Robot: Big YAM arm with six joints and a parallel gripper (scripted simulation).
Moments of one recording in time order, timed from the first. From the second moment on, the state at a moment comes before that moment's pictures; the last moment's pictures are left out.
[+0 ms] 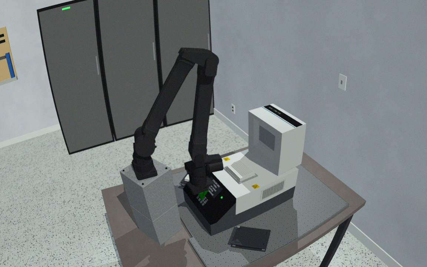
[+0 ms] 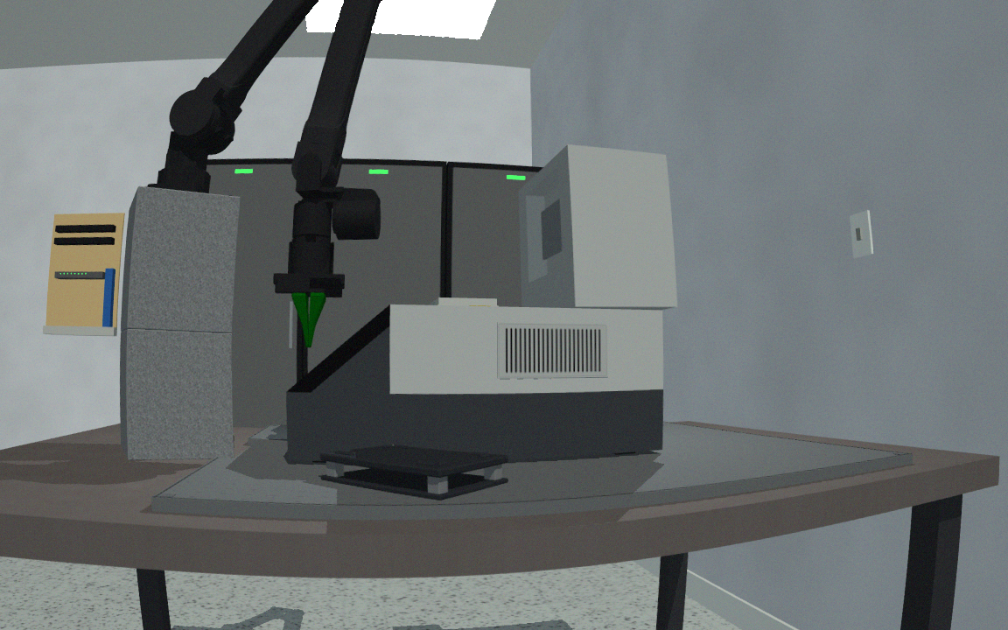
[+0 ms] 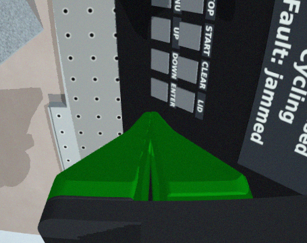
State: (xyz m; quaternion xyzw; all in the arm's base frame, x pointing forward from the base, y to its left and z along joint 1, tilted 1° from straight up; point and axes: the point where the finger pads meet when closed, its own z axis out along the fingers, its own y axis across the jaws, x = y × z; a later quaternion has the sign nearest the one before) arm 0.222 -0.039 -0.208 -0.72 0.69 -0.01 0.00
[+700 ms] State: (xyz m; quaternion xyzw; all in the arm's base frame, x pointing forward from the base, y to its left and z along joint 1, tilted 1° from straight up) arm 0.232 -0.040 -0.210 -0.72 0.69 -0.01 0.00
